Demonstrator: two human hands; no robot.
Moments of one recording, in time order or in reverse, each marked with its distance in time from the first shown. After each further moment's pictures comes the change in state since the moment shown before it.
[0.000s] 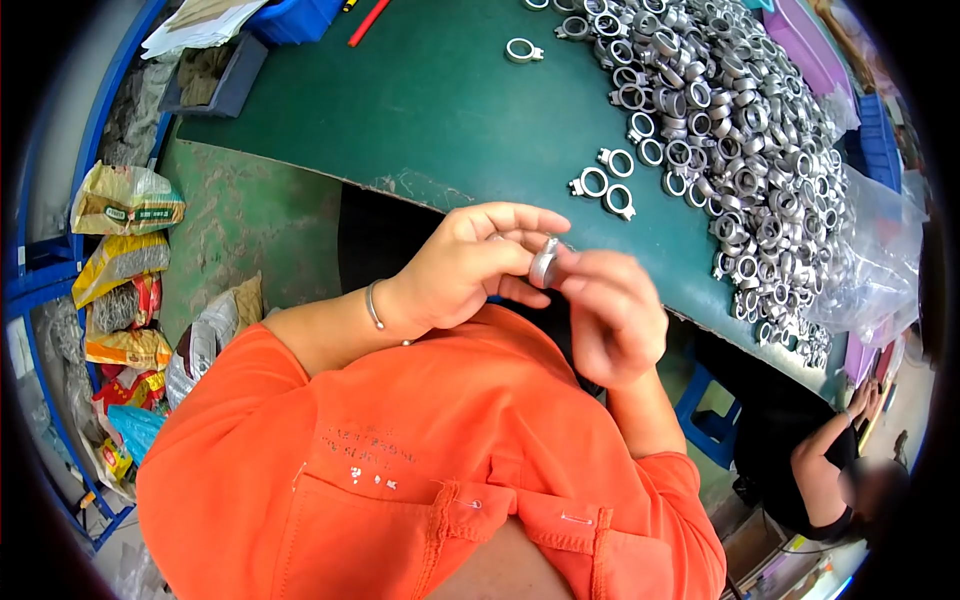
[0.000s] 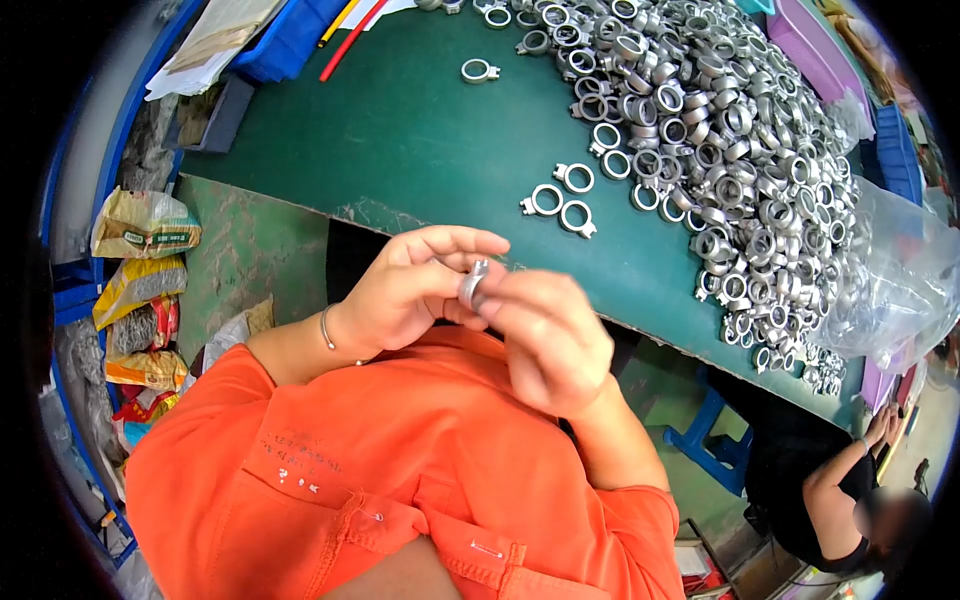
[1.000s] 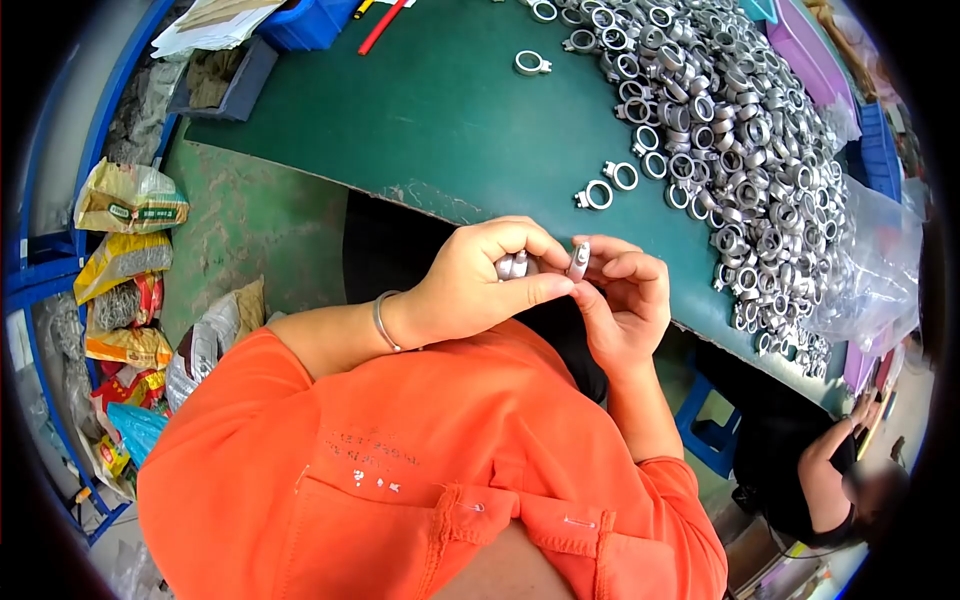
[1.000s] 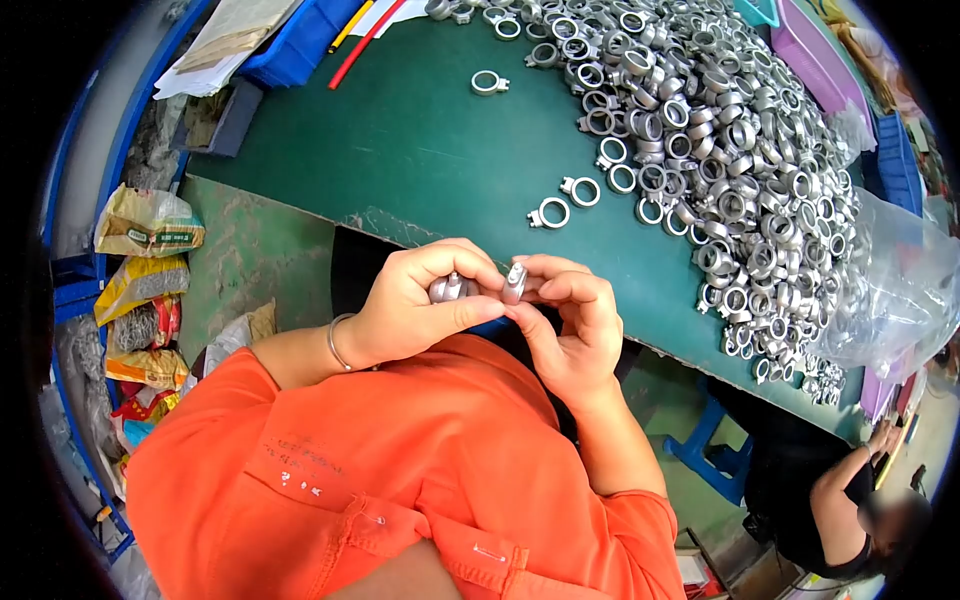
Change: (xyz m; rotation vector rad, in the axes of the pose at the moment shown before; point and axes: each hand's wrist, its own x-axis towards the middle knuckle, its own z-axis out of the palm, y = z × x) left_hand 0.000 -0.008 0.001 0.510 -0.008 0.411; right_hand -0.020 0.013 0.009 0.479 0.129 0.428
